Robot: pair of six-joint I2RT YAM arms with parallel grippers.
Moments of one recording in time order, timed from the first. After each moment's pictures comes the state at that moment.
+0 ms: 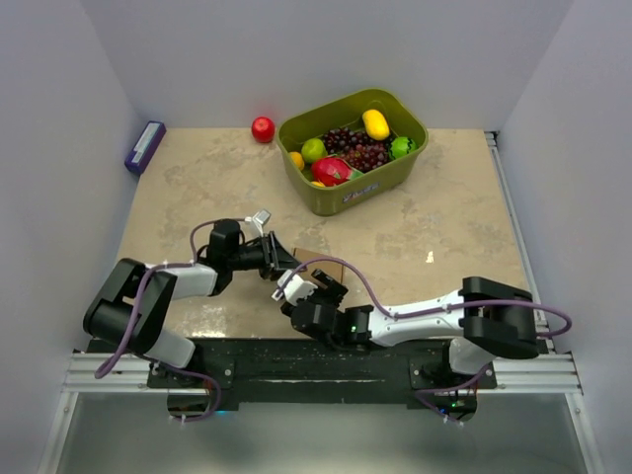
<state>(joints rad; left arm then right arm) -0.36 1.51 0.44 0.58 0.88 -1.07 1.40 1.54 0.76 0.08 0.82 0.02</state>
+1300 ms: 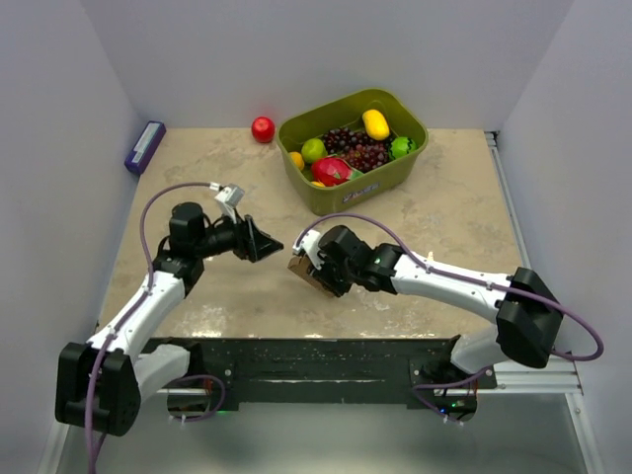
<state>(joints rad) -0.17 1.06 0.56 0.11 0.82 -0.39 0.99 1.45 1.00 -0.45 0.05 -0.08</state>
